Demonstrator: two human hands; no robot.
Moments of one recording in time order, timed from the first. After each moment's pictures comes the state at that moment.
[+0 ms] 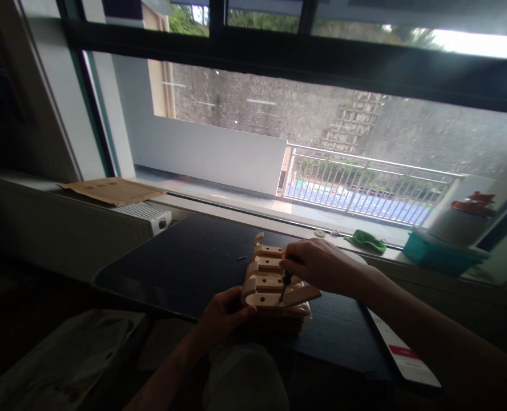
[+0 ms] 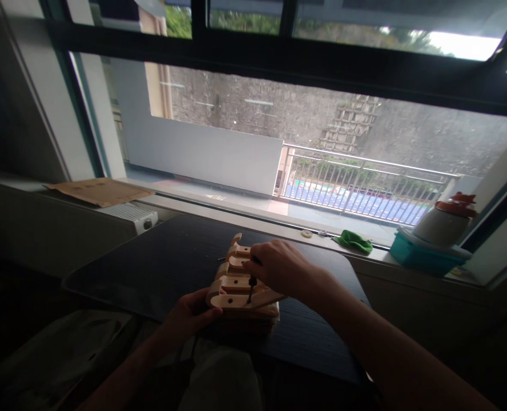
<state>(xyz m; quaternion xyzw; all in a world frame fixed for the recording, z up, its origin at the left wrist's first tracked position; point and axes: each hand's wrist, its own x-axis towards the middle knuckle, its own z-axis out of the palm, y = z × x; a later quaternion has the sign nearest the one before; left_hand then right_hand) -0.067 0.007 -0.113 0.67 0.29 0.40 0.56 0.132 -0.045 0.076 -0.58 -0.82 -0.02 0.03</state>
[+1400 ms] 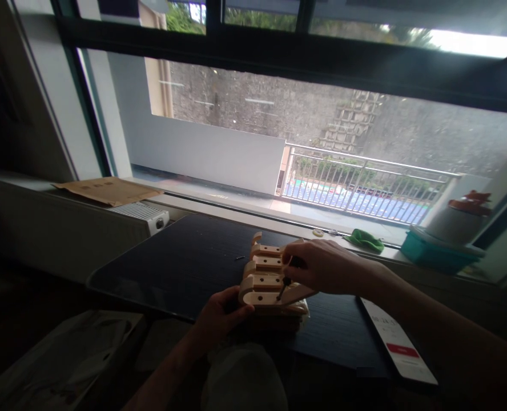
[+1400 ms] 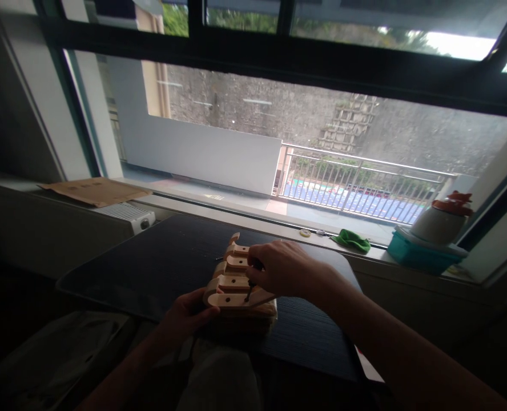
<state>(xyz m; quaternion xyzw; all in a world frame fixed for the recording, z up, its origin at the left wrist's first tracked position) -0.065 0.005 -0.109 0.67 0.30 0.40 0.54 0.140 -0.049 0.080 -0.55 -0.83 0.00 0.01</state>
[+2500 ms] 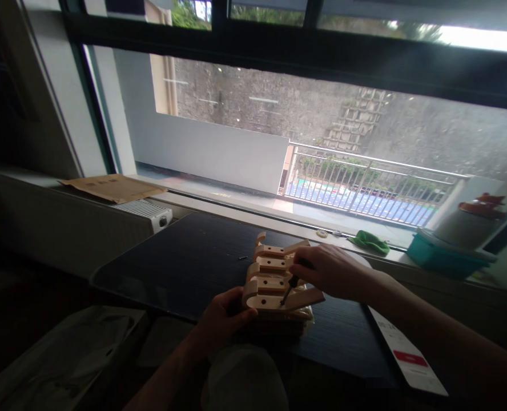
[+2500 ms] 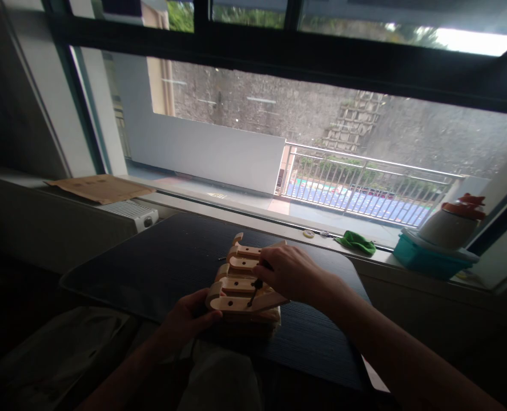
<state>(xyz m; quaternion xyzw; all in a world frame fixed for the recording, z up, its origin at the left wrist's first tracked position) -0.067 0.009 -0.119 0.65 0.27 0.40 0.58 0.144 -0.044 0.069 -0.58 -0.81 0.00 0.04</state>
